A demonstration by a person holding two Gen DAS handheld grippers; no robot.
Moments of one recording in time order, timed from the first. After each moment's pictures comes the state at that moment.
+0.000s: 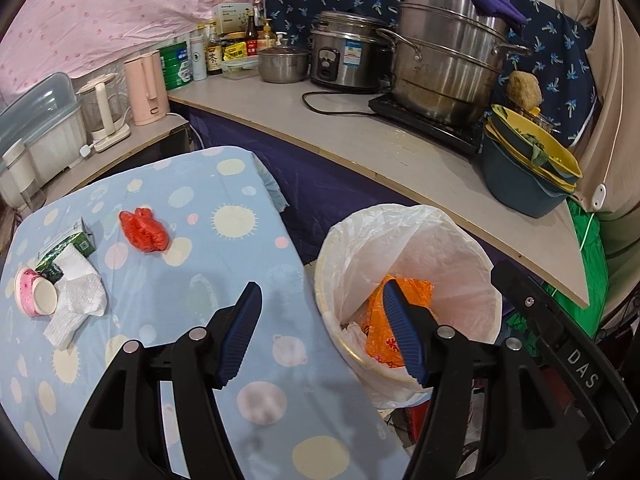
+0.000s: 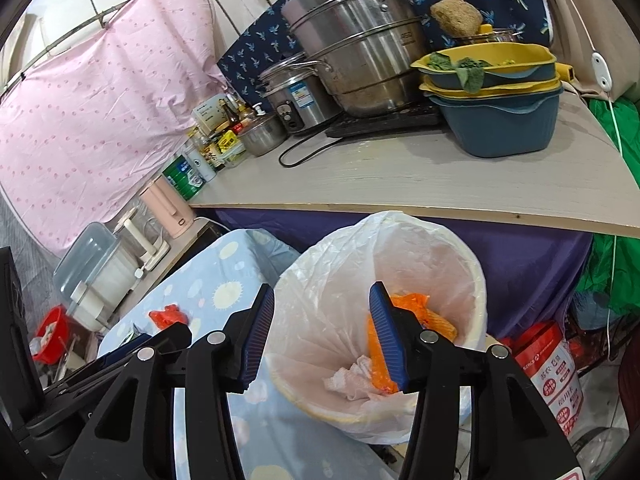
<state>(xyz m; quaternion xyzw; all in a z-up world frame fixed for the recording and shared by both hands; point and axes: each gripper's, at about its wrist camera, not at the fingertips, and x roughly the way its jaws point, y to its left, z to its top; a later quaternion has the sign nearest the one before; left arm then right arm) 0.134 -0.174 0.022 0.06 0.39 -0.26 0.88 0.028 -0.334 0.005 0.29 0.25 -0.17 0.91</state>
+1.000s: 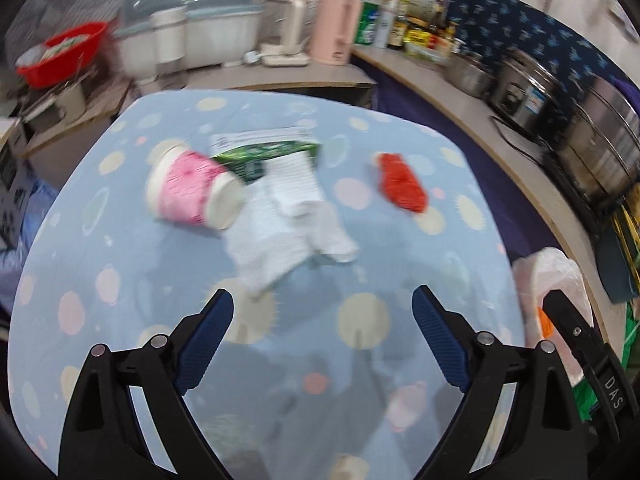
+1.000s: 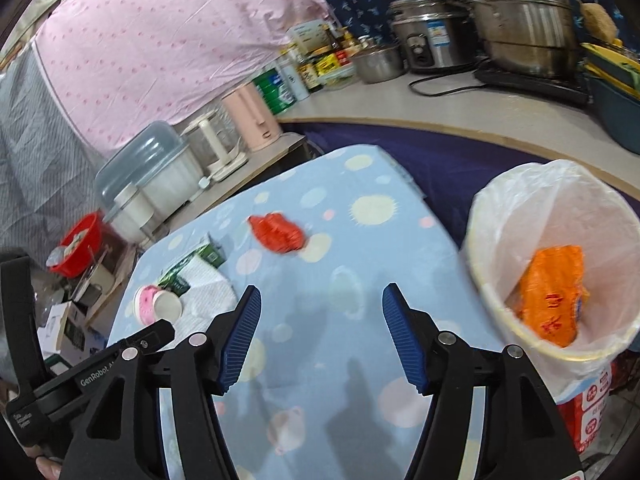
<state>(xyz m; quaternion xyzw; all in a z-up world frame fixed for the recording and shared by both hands) 0.203 0.086 -0.027 -0.08 0.46 -0.07 0.88 0.136 -0.140 -0.020 0.22 0.34 -0.03 0.91</state>
